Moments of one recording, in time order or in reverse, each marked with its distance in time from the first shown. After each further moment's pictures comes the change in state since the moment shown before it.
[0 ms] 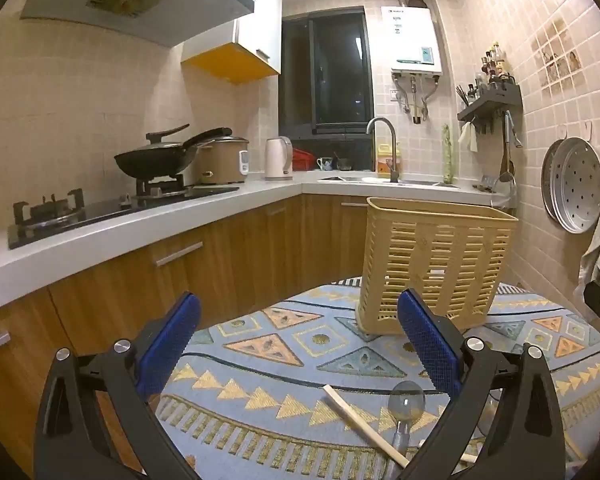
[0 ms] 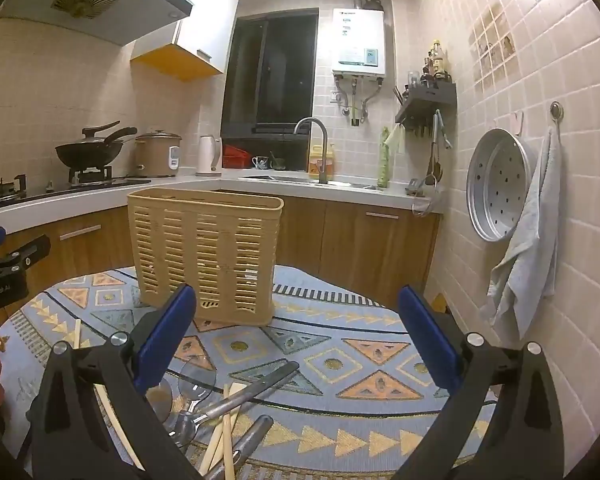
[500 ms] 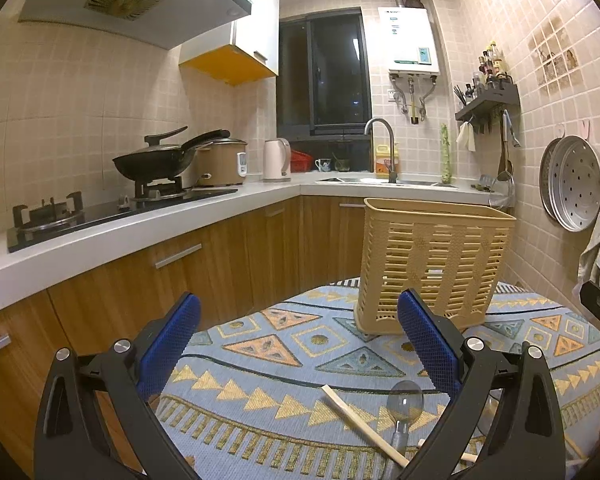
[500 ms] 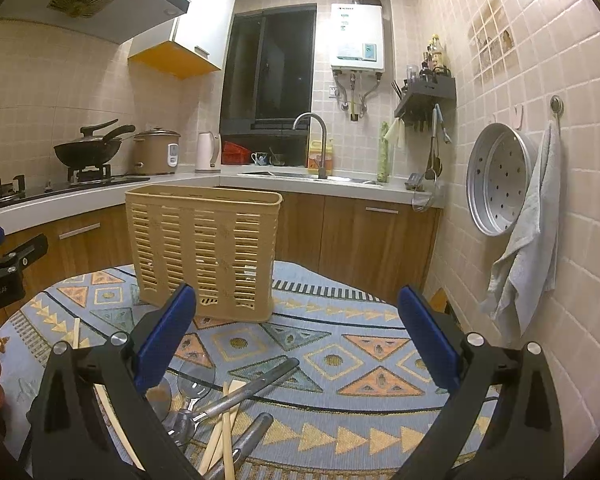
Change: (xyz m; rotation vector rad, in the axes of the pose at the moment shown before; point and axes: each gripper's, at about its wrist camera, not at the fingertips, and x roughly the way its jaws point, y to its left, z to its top) left arm 0.002 0.000 -0.001 0.008 -0.004 -0.004; right arm 0.003 -0.003 -0.002 0.013 0.020 0.004
